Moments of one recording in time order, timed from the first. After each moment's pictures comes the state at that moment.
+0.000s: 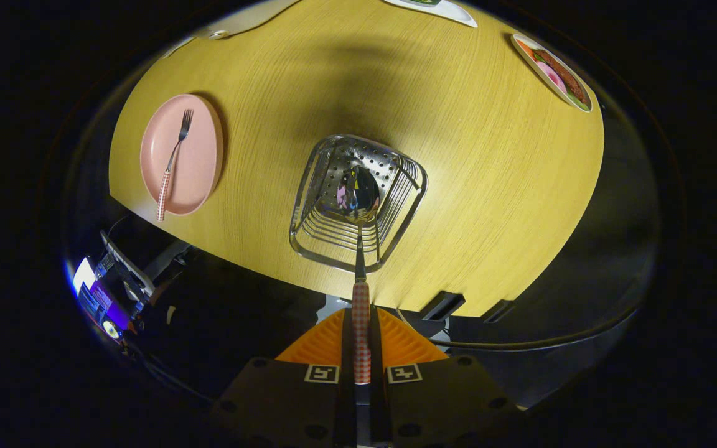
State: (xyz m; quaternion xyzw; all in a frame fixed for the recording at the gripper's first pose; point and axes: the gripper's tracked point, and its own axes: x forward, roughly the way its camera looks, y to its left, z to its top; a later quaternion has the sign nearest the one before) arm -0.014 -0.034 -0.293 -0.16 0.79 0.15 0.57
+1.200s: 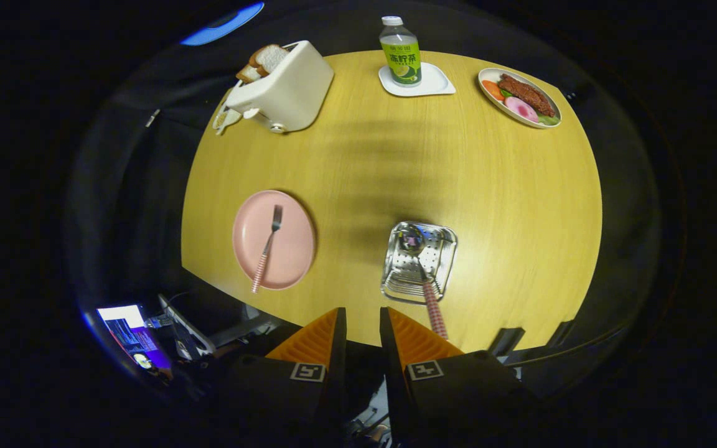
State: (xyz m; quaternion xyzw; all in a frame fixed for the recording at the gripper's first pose) arm -0.003 0.062 -0.214 0.07 0.62 0.23 0.75
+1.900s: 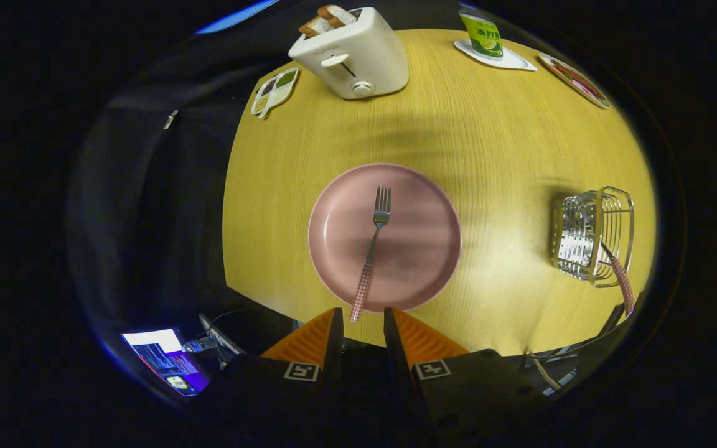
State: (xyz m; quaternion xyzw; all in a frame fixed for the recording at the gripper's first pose) arm -0.047 0.252 -0.281 0.14 0.64 0.24 0.72
